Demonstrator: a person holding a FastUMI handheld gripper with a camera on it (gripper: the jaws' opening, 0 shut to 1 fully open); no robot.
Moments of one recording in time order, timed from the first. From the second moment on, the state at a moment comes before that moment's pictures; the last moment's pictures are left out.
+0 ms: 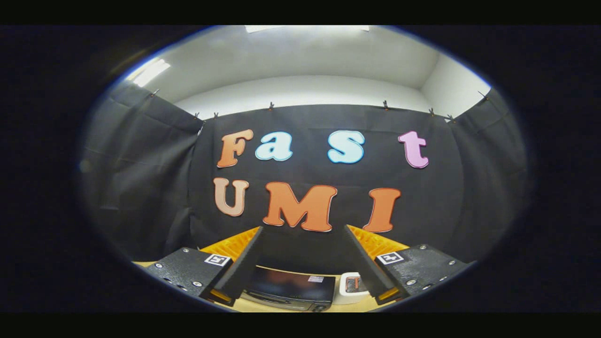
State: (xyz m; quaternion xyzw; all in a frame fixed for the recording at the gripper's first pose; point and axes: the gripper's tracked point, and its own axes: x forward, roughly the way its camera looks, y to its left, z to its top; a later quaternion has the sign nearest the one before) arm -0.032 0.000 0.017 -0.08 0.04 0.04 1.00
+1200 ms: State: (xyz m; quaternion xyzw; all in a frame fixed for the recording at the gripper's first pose) arm -0.043 -0.048 0.035 -0.05 -0.01 0.01 1.00
